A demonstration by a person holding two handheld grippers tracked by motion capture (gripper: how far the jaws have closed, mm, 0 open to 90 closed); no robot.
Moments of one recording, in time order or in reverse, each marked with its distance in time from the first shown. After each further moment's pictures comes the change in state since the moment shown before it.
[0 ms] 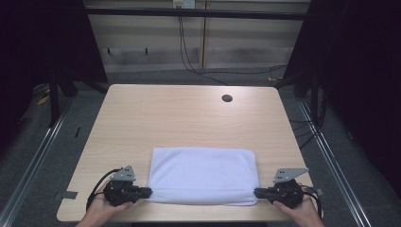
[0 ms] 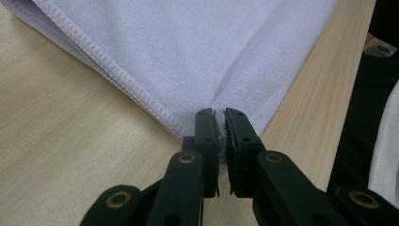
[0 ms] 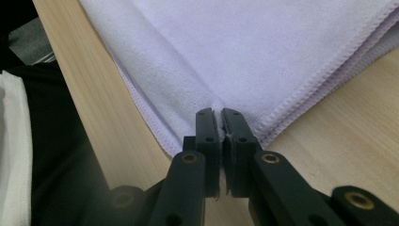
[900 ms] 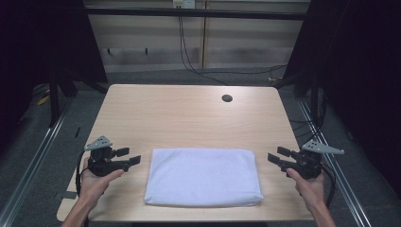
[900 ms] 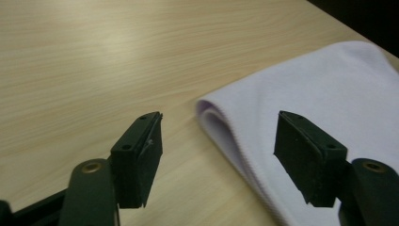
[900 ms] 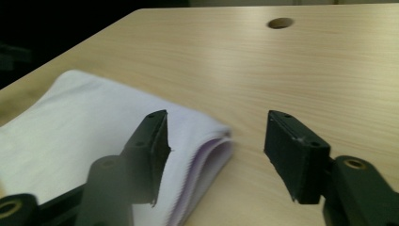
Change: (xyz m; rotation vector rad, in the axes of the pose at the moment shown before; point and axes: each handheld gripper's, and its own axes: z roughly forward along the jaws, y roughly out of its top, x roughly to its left) left arm 0.061 0.026 -0.043 -0.309 0.266 -0.261; right arm -0.056 0.029 -0.045 -0.416 -0.251 0.250
